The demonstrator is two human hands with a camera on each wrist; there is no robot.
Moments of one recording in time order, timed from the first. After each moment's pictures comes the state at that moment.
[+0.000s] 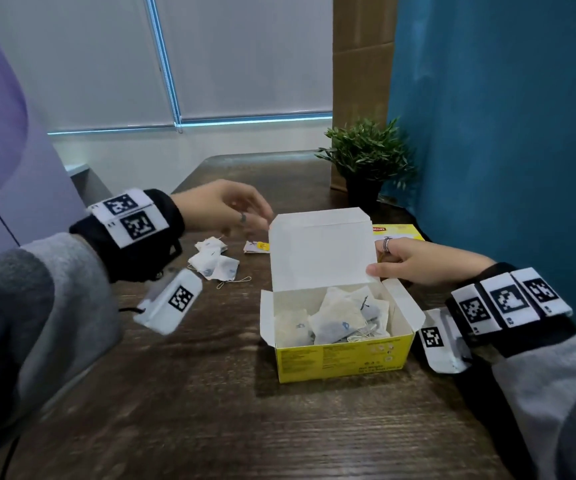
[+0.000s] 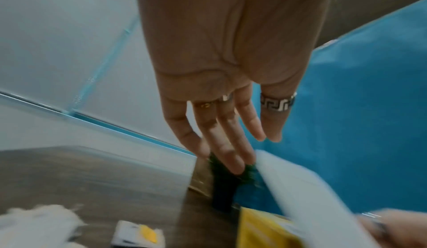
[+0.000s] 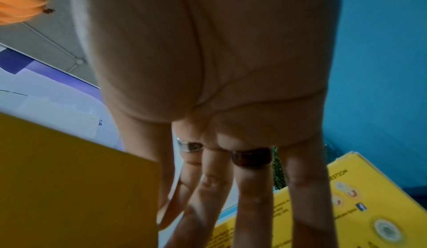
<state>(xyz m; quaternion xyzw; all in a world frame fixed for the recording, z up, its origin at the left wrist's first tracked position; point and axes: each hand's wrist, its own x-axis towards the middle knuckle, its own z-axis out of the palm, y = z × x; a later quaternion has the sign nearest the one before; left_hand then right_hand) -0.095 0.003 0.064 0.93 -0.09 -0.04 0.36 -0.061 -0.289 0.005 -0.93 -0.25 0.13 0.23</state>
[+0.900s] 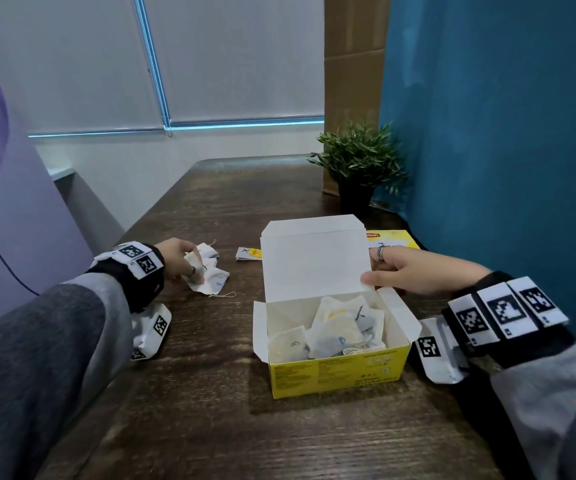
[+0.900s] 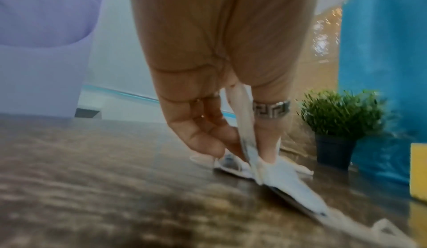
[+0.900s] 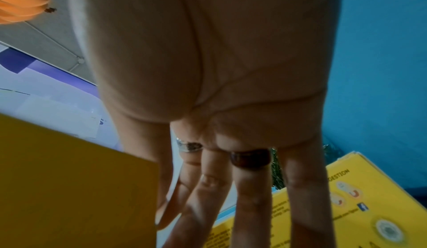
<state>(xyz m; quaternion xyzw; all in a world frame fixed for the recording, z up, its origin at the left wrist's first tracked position) -0.038 0.089 -0.028 0.94 0.16 -0.06 0.29 -0.058 -0.290 0.001 -0.92 -0.25 0.15 0.24</state>
